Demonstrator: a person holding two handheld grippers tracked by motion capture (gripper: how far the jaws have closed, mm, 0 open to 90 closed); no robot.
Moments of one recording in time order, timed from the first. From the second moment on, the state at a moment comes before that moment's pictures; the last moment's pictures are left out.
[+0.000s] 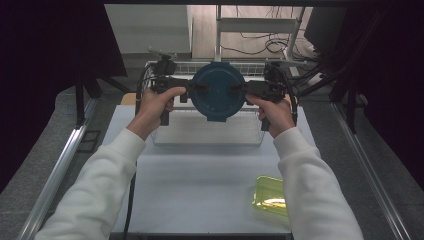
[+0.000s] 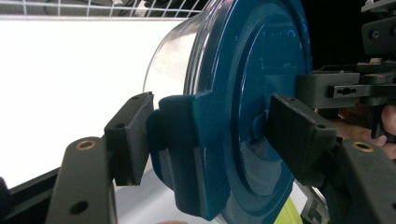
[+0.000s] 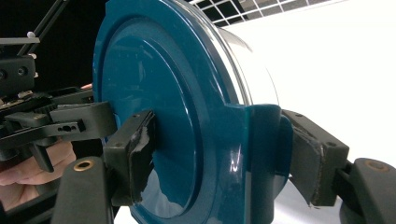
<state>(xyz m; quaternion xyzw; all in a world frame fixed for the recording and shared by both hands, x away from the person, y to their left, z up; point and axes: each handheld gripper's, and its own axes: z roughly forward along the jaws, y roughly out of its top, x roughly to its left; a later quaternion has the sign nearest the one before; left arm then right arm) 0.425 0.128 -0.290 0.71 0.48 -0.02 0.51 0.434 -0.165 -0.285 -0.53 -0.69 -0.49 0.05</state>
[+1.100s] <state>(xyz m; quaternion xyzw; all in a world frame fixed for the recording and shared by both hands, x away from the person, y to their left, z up) 0.481 0.140 -0.306 0.69 0.50 -0.05 0.52 0.492 -0.153 -0.287 -0.55 -0.68 -0.47 0.06</state>
